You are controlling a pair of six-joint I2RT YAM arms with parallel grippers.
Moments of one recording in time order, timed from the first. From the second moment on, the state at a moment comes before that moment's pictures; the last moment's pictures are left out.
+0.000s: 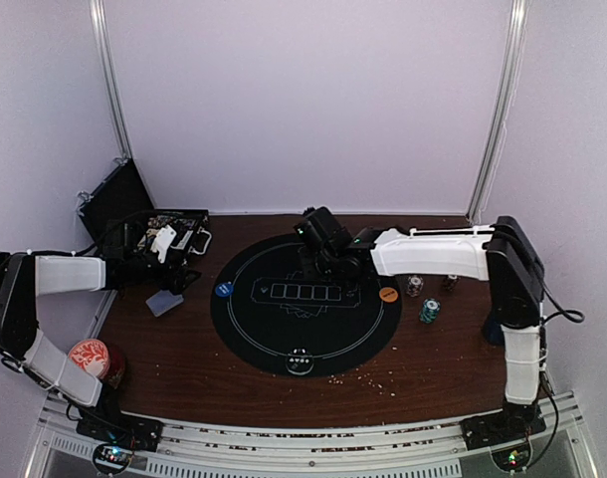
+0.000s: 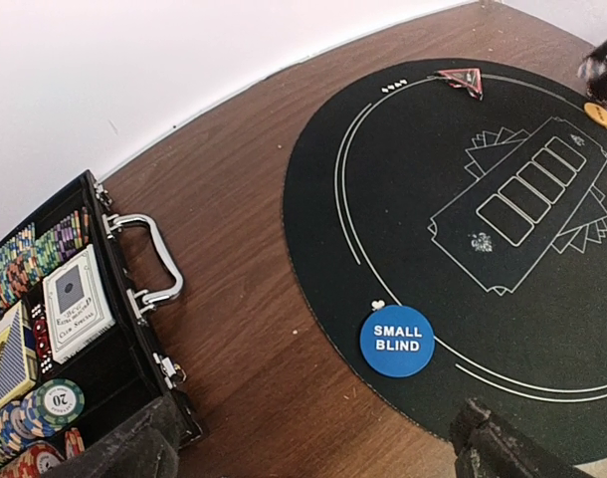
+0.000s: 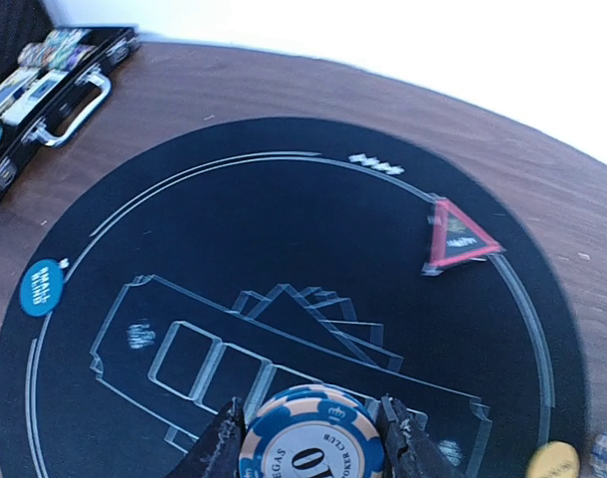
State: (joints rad) left arm -0.08 1.46 0.73 0.09 0.48 0.45; right arm 0.92 2.05 1.61 -0.30 0.50 0.40
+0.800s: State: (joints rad) left arm -0.08 1.46 0.73 0.11 0.47 0.44; right arm 1.05 2.47 1.96 -0.35 0.38 0.36
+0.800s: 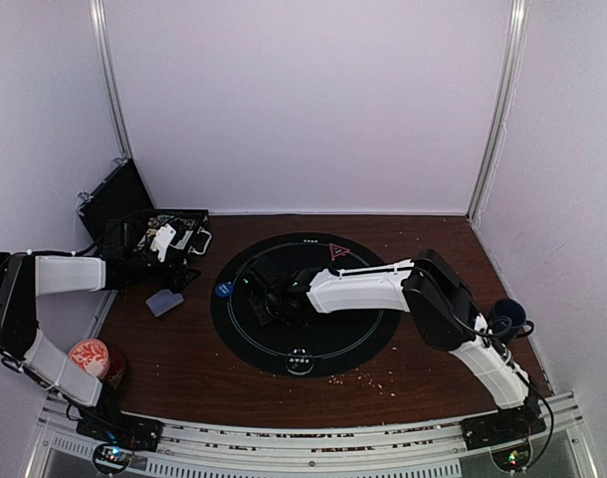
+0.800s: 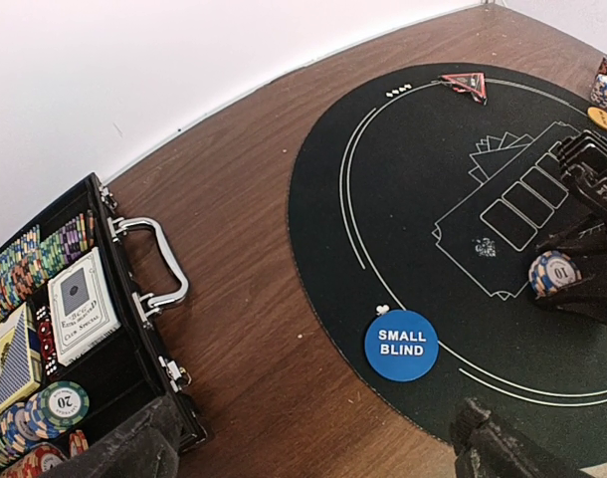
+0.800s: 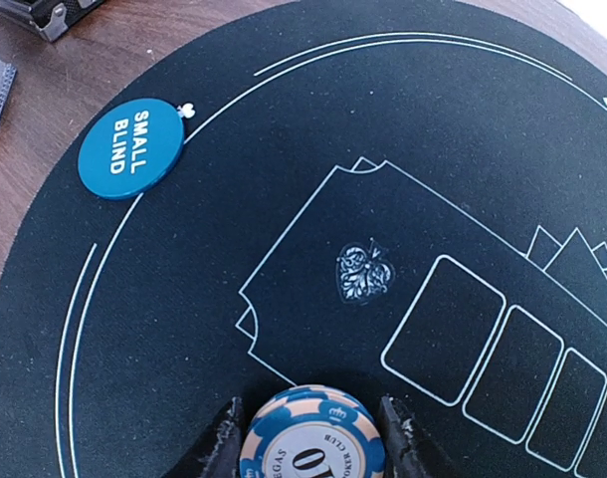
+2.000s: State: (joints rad) left arm -0.39 1.77 1.13 -0.33 0.53 0.60; right arm 0.97 1.57 0.94 -0.27 0.58 0.36
